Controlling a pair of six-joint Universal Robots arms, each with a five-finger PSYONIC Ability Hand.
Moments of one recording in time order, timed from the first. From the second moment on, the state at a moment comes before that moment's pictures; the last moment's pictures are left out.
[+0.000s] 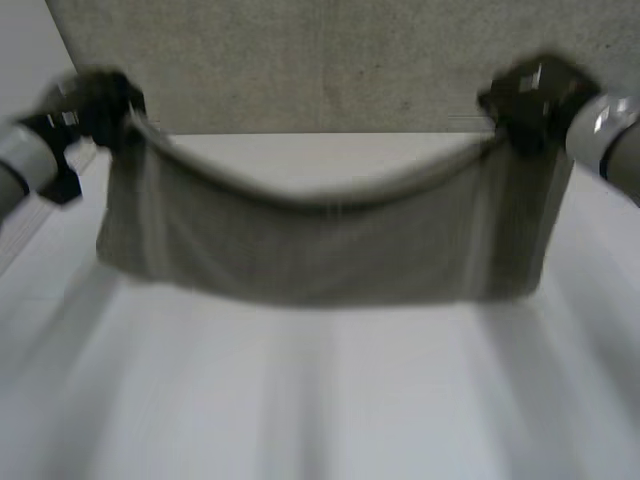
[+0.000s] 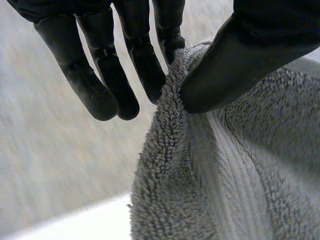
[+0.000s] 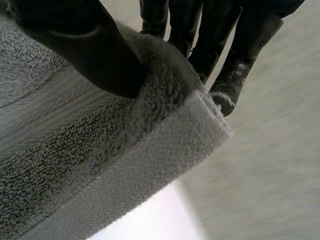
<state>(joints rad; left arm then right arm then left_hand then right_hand) 4.68 -2.01 -1.14 3.21 -1.11 3.03 1.83 -1.16 0.93 0.33 1.32 2.39 1.39 1.50 1.54 1.51 1.46 1.31 1.32 1.34 1.34 1.17</state>
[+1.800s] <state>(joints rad) 4.73 -2.35 -1.13 3.28 -1.15 3.02 1.78 -0.79 0.91 0.36 1.26 2.43 1.39 1.50 1.54 1.51 1.46 1.31 1.32 1.34 1.34 1.17</state>
